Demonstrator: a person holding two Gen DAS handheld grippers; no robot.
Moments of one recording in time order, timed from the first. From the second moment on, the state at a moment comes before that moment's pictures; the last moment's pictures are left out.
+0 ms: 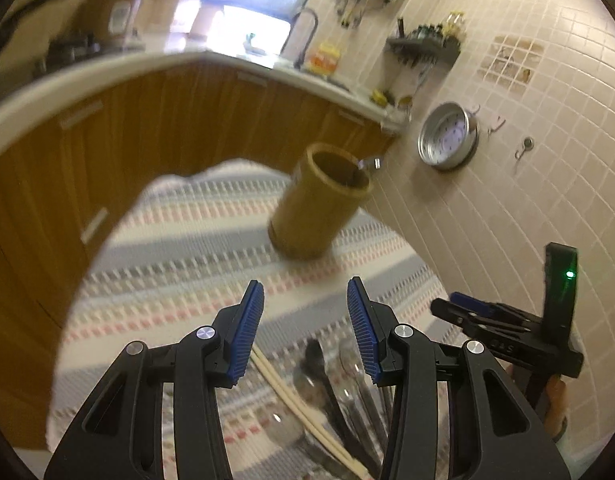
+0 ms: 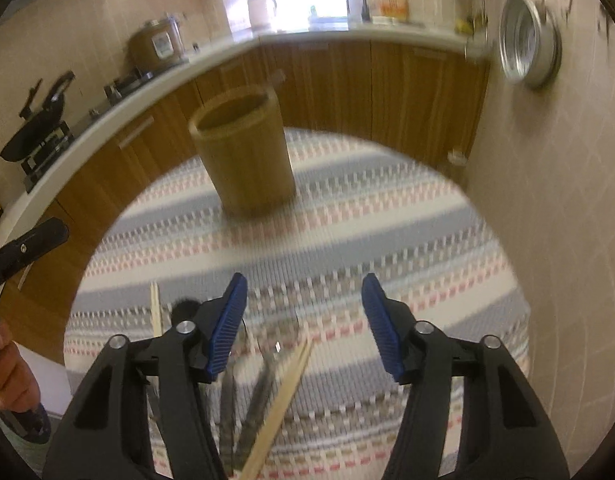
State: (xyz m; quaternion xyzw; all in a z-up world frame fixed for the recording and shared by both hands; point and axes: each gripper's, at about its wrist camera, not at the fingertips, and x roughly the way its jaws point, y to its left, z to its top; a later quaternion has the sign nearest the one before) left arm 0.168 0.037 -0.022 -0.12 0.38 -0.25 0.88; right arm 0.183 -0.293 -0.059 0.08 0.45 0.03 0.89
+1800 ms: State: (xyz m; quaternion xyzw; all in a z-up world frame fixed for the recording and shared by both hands) left arm 0.204 -0.040 -0.129 -0.11 0.50 -0.33 0.79; right arm 0.218 -0.212 -0.139 -0.01 0.60 0.04 0.80
